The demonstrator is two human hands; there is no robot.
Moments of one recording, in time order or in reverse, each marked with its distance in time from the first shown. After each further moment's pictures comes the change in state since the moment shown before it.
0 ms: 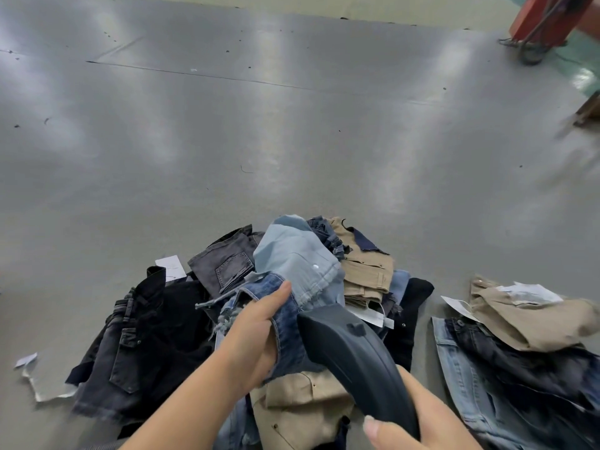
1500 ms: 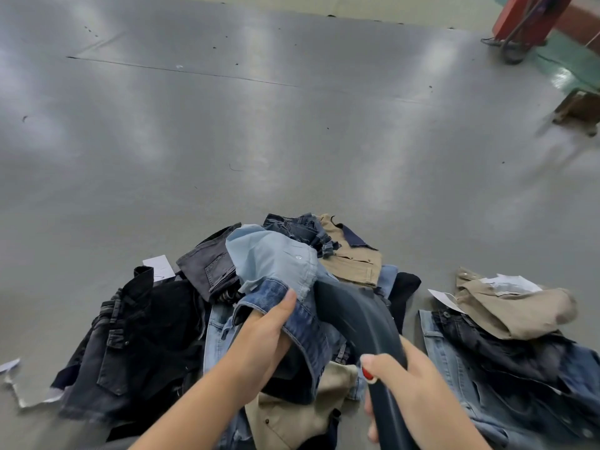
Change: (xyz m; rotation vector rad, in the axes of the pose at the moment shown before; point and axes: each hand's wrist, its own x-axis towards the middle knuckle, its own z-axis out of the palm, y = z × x) left_hand -0.007 -0.020 0.005 0.079 -0.032 0.038; right_hand -0.050 0.064 -0.074 0.330 0.177 -0.154
